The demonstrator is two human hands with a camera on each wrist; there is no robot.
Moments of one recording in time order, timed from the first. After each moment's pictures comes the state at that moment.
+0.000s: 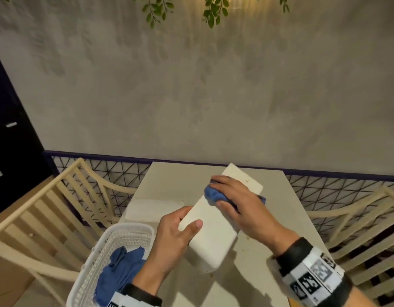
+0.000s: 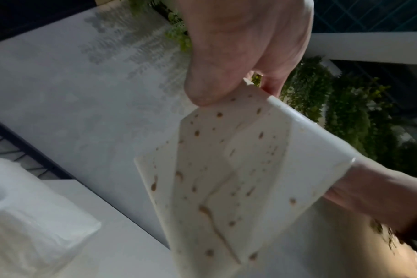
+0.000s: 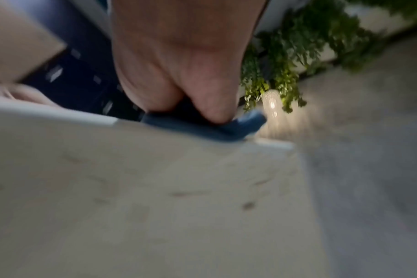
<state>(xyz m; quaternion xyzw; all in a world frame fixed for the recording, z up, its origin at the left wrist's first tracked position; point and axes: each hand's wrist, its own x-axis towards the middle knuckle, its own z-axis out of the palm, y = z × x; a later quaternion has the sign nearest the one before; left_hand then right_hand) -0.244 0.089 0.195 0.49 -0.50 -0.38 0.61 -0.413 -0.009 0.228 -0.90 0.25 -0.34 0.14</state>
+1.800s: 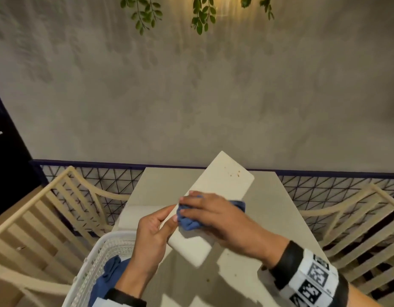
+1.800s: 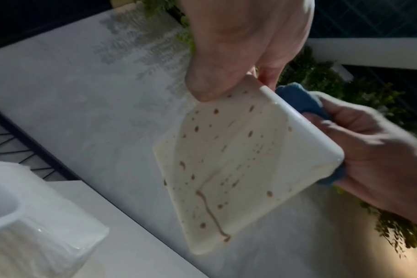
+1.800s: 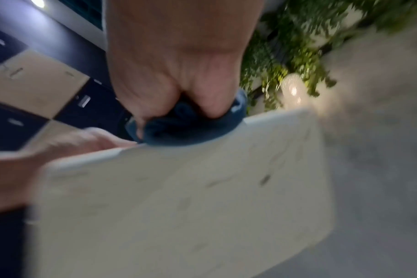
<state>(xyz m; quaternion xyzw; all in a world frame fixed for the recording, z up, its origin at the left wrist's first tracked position) -0.233 0.089 0.206 0.42 -0.46 -0.38 0.68 -0.396 0.010 0.240 -0.96 0.07 -0.27 0.06</state>
